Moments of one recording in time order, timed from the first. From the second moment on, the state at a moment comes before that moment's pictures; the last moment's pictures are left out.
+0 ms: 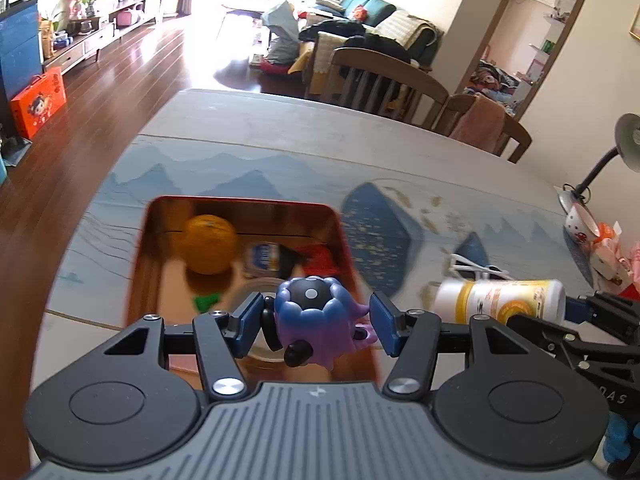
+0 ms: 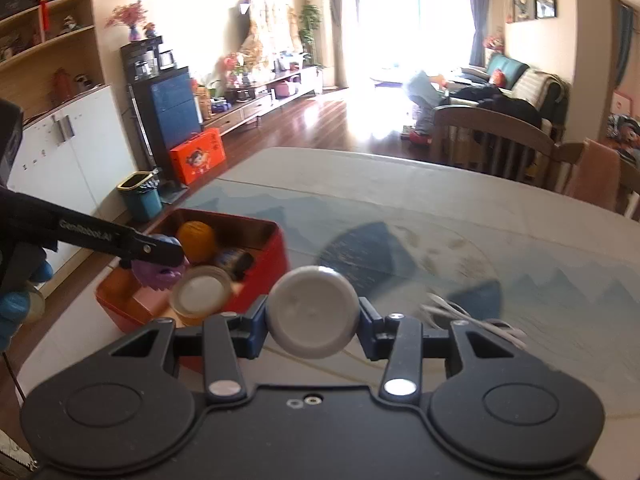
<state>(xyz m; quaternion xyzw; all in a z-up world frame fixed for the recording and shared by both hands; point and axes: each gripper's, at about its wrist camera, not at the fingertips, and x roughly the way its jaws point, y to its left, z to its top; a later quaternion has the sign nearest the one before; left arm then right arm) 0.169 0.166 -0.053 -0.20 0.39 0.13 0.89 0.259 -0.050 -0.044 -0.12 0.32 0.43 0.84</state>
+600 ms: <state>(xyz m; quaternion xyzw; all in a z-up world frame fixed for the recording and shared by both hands) 0.175 0.227 -0.078 -0.16 0.42 0.12 0.88 0.259 0.040 -0.033 -0.10 0.27 0.46 0.84</state>
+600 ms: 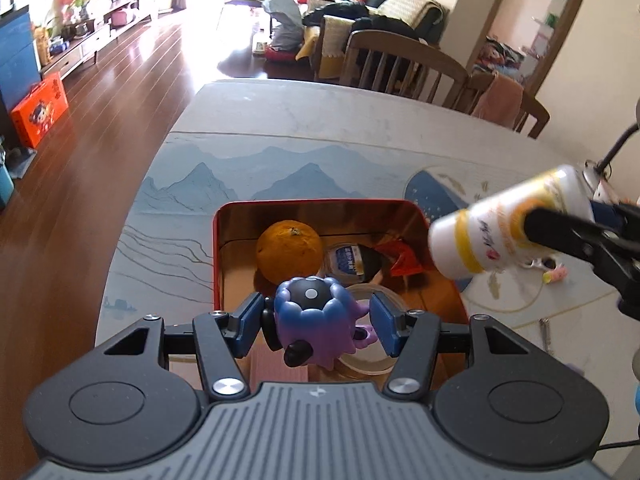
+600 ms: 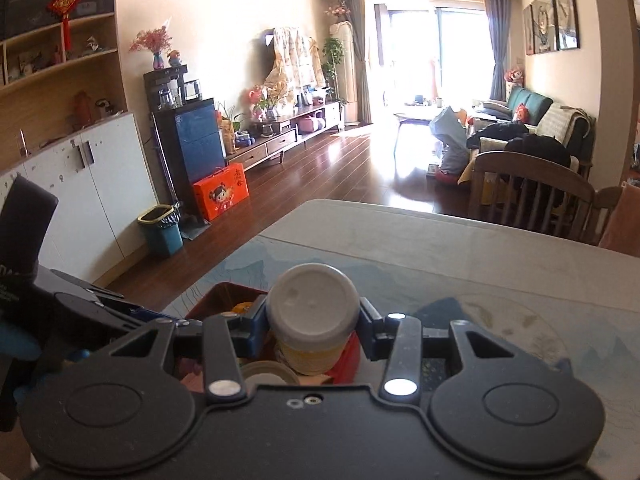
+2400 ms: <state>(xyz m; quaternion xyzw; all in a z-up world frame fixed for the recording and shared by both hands) 0.170 0.215 -0.100 -0.15 0.42 0.14 0.88 0.210 -0.015 -0.082 -0.13 0.35 0.43 0.82</state>
